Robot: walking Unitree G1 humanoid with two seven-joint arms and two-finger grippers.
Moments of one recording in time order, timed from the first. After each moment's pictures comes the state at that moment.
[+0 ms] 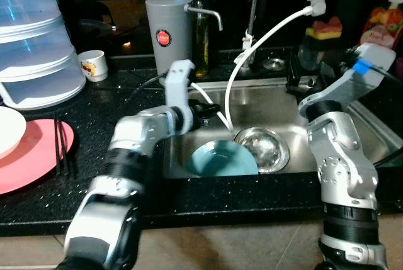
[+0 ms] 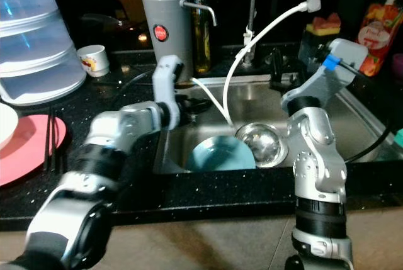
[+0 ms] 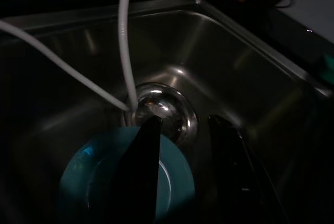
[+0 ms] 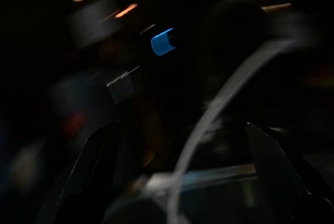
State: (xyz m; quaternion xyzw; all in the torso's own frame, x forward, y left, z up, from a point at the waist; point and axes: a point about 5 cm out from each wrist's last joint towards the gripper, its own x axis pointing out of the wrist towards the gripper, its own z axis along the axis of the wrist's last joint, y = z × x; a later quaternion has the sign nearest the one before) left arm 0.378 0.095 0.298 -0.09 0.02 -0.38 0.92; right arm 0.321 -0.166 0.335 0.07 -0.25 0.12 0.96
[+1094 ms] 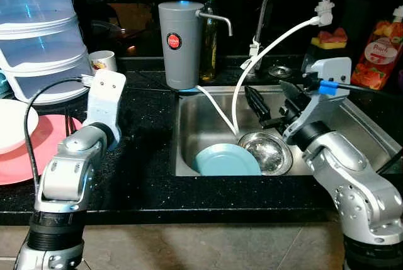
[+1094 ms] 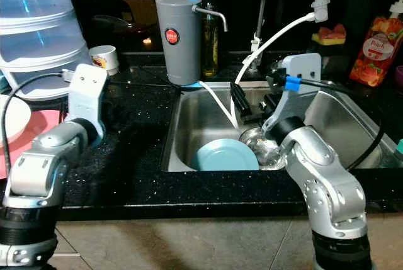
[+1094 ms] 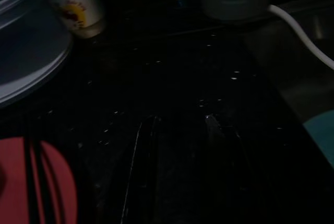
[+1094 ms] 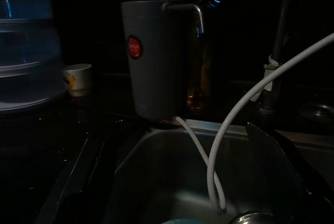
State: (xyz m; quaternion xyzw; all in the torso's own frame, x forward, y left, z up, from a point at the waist) left arm 0.335 0.190 0.286 0.10 -0.02 -0.01 0.99; right arm 0.299 -0.156 0.311 0.01 -0.17 0.17 0.97
